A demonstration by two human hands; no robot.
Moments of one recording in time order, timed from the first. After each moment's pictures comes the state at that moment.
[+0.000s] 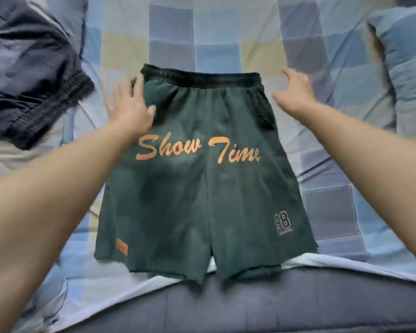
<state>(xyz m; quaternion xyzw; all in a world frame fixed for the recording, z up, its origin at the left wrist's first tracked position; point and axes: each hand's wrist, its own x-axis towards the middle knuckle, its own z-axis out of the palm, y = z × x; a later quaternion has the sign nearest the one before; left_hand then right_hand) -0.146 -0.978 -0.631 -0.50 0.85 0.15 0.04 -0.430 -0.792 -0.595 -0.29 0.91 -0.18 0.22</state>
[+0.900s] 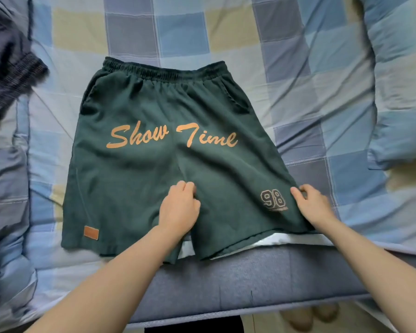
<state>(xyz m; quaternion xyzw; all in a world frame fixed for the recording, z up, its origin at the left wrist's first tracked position) -0.140 -0.696 -0.706 -0.40 0.86 0.29 0.14 -0.382 -0.479 -0.719 -0.12 0.93 -0.09 0.33</state>
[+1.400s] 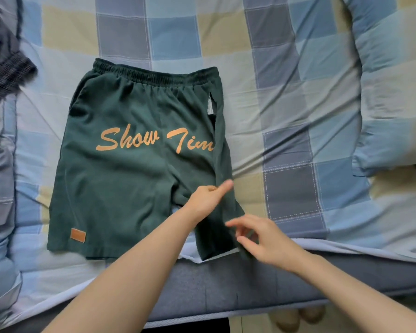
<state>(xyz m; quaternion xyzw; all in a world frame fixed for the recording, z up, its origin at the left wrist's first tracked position) -0.219 -0.674 -0.687 -0.49 0.55 0.65 0.19 -0.305 -0.501 -0.646 -0.45 0.72 -0.24 0.47</state>
